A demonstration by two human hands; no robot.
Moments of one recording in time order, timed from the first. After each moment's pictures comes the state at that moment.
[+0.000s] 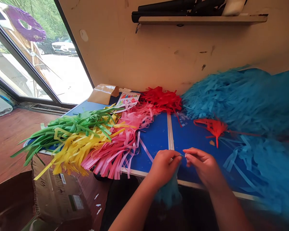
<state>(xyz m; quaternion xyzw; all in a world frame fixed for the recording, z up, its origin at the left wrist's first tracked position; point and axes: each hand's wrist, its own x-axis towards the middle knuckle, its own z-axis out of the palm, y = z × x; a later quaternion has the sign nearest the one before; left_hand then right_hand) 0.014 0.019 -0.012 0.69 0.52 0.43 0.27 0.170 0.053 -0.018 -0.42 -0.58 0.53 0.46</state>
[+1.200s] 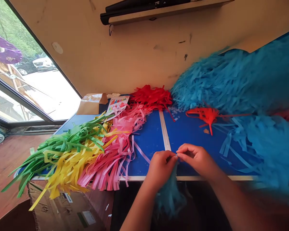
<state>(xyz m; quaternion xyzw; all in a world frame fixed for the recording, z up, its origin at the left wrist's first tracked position) 0.015 0.023 -0.007 0.69 0.55 0.34 0.34 0.168 0.051 -0.012 -0.42 -0.66 0.48 0.39</state>
